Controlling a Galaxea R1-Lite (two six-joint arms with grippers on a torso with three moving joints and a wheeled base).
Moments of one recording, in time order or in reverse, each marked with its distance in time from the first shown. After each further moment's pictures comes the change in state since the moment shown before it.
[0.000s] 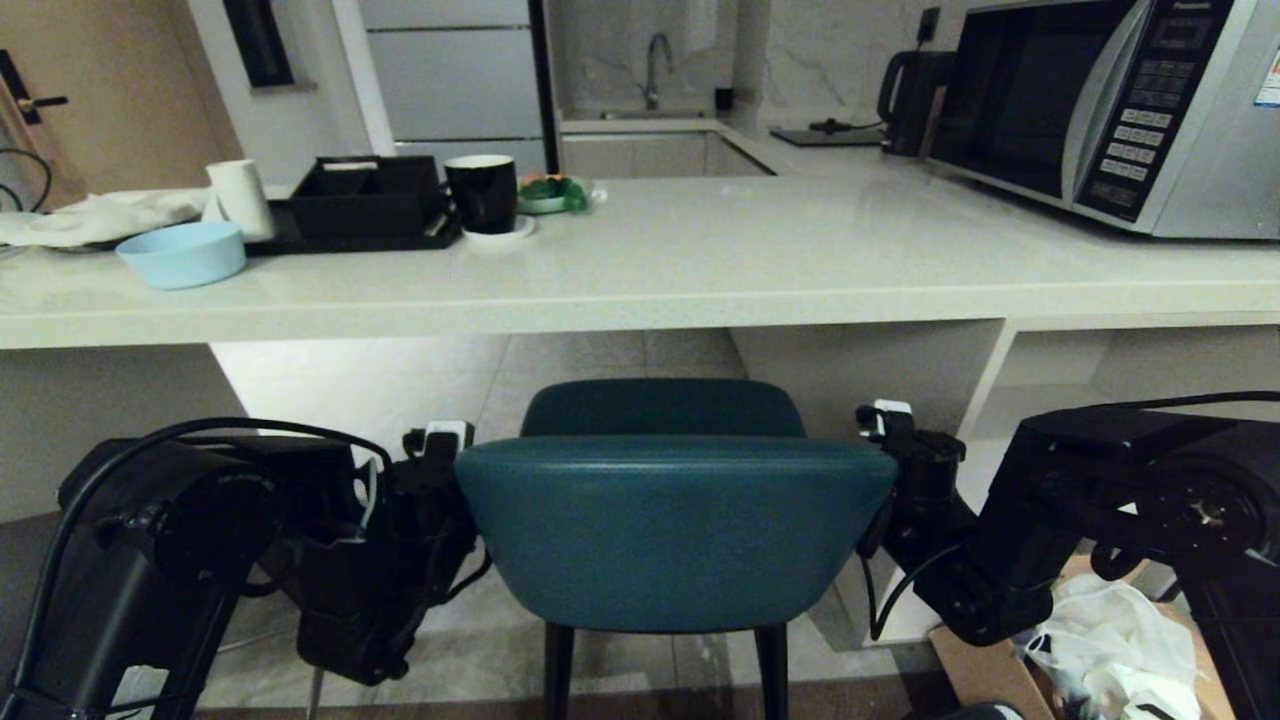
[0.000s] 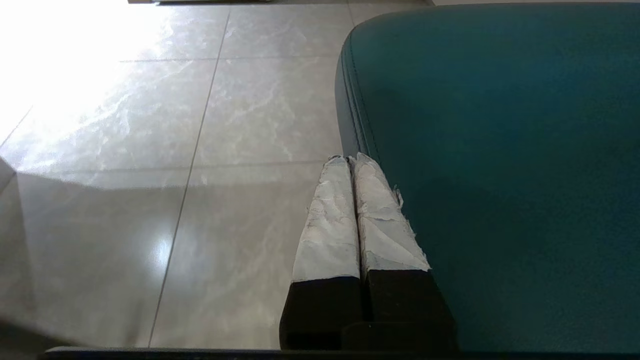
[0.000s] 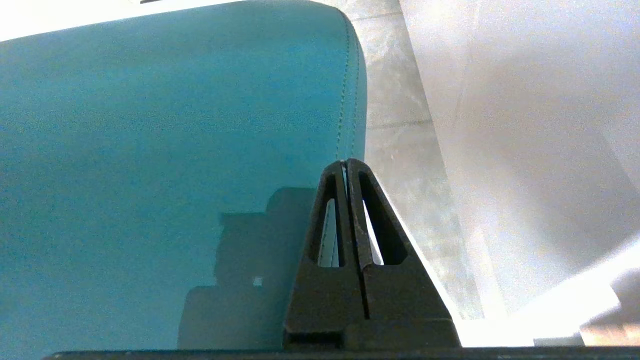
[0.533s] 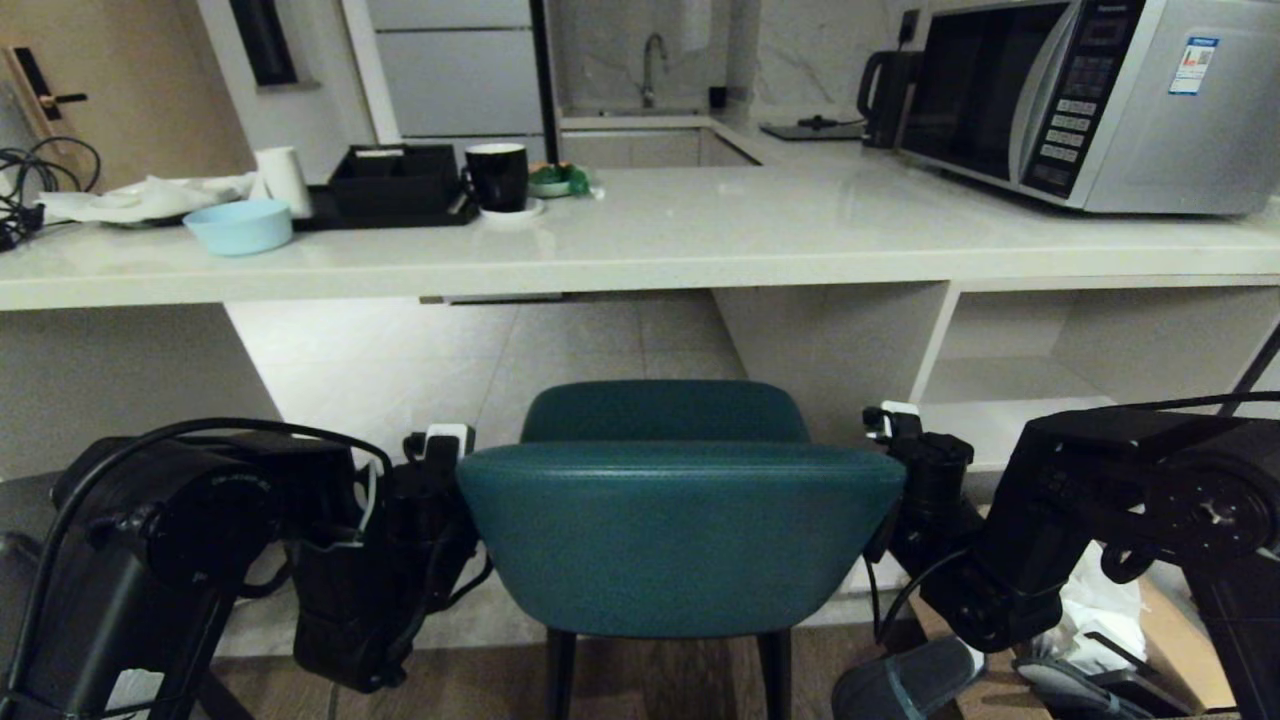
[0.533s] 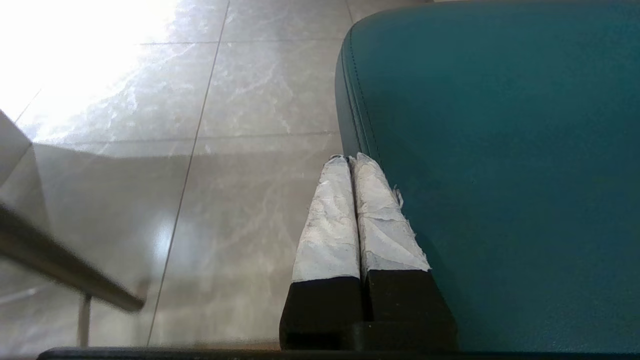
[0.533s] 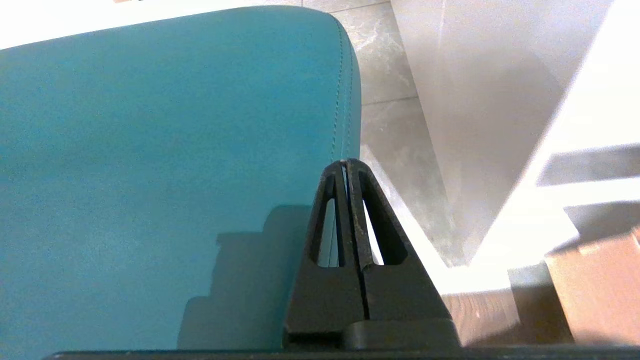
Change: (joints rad) left arm -0.011 -0.012 0.029 0.001 0.023 -0.001; right arm 0.000 -0.013 0.033 -0.030 -0.016 0.003
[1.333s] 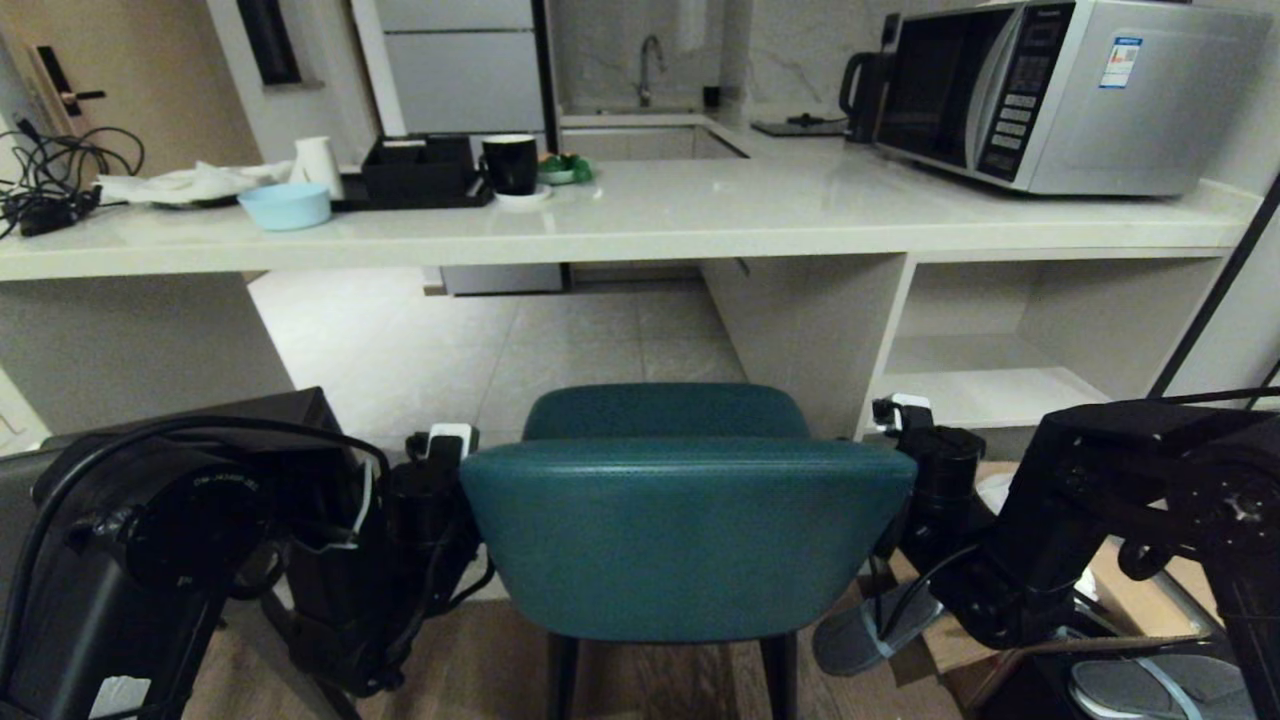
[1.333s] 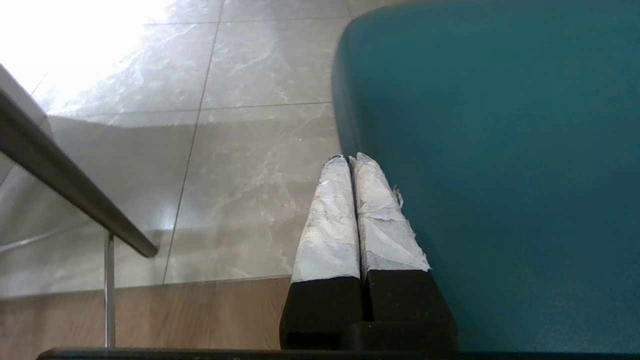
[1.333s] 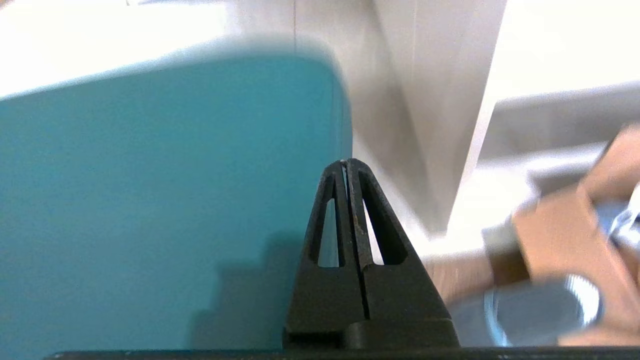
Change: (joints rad) left arm -0.007 -0.035 0.013 0.022 0.015 0.007; right arm -0.038 -0.039 0.020 -0.011 -0.023 -0.004
